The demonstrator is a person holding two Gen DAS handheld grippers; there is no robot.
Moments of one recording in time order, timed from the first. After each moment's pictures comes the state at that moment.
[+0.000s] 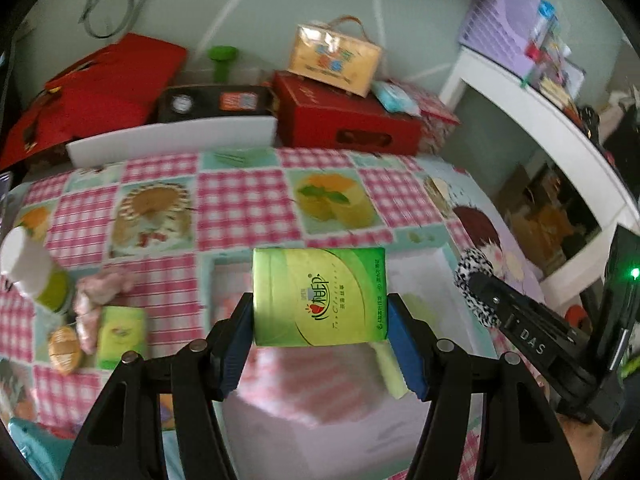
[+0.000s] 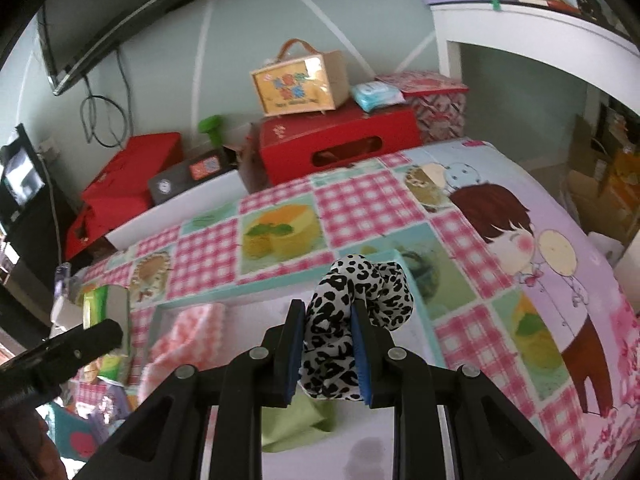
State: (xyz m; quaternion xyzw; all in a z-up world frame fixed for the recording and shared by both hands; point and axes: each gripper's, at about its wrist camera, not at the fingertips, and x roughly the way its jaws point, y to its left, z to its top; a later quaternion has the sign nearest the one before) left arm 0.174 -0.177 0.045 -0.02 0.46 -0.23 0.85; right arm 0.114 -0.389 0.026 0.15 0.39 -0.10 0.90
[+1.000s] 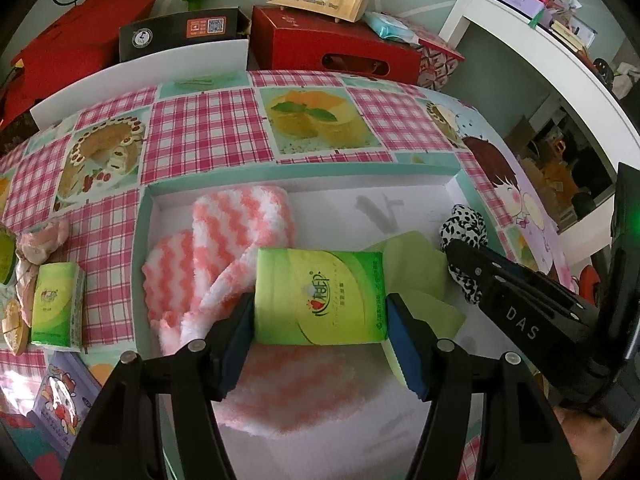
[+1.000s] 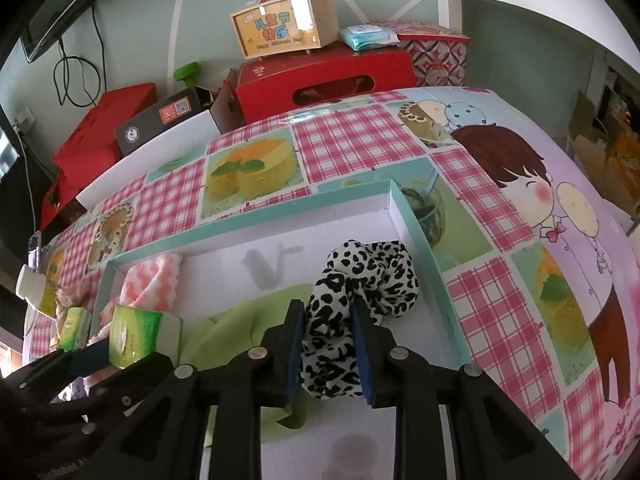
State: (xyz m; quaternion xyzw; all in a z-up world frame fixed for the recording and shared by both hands) left arm 0.173 -0.212 -0.018 0.01 0.53 -0.24 0.81; right arm 0.130 -0.390 -0.032 0.14 0.47 -0.11 0.87
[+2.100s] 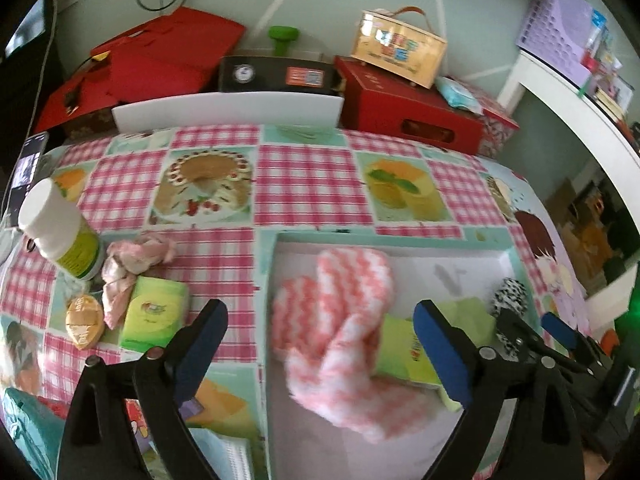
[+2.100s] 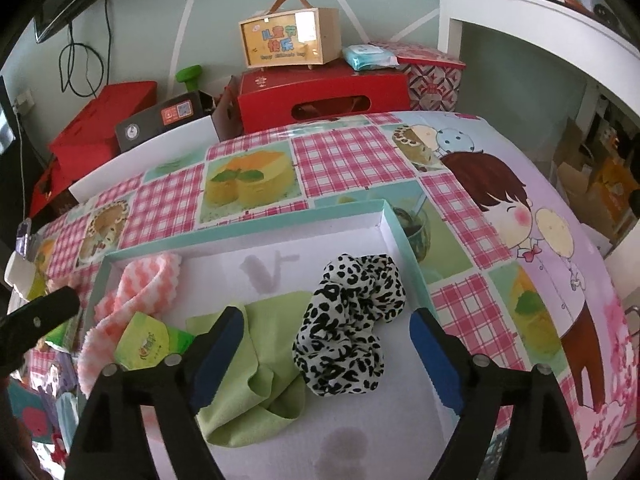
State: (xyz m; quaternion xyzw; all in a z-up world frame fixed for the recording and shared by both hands) left arm 0.187 -0.143 0.011 -0.03 0.48 -0.13 0.87; right arm 0.124 -0.378 -0.017 0.09 0.45 -0.13 0.88
